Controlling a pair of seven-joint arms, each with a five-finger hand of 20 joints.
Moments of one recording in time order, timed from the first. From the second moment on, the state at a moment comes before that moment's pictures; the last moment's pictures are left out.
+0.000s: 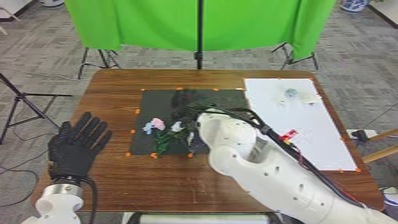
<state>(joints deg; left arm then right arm) 127.8 -57.5 -93.6 -123.3 7.3 15.2 21.6 -61.2 -68.8 37.3 -103.1 -120.2 -11.1 35.4</state>
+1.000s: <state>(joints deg) 126.2 -58.9 -93.2 -121.2 10.3 14.5 21.4 -68.2 -49.9 59.0 -92.1 -119.9 -8.0 43.6</state>
